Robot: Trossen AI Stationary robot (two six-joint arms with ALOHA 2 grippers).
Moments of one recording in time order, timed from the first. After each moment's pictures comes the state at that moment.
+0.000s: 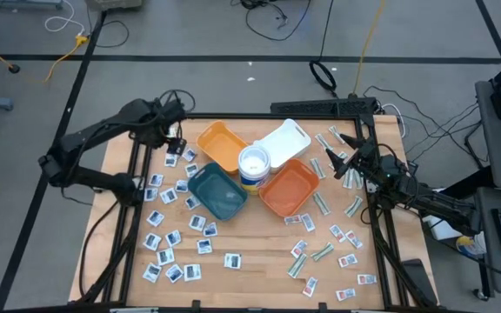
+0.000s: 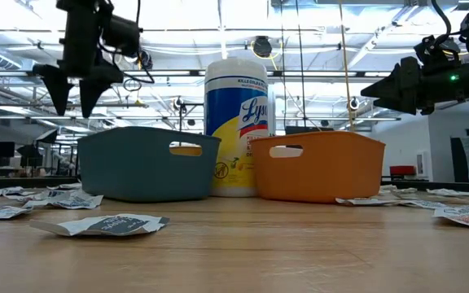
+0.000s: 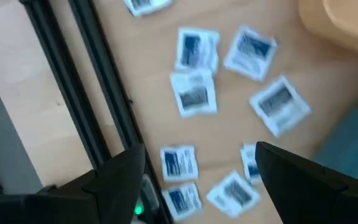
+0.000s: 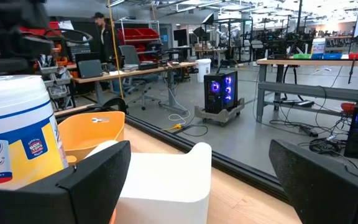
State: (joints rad) left arm 0.72 1.28 1.12 -1.39 -0.14 -0.57; right arm -0.42 0.05 0.01 0.08 0.31 0.06
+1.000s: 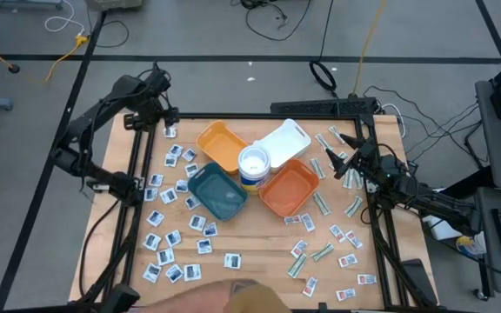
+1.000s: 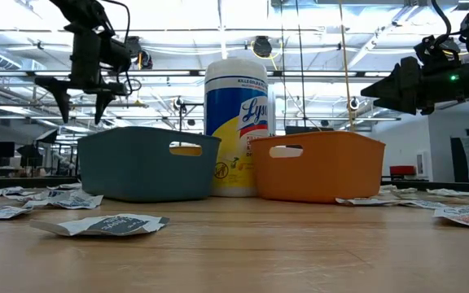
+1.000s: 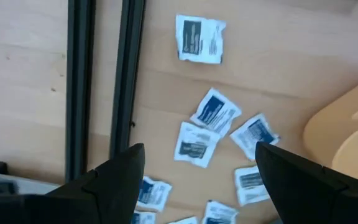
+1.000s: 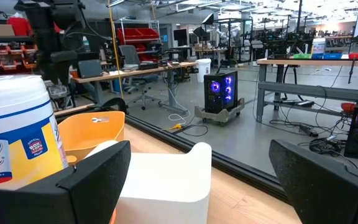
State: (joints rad) left arm 1.09 1.43 1.25 -1.34 -0.03 -0.69; right arm -0.42 0.05 0.01 0.08 0.31 0.06
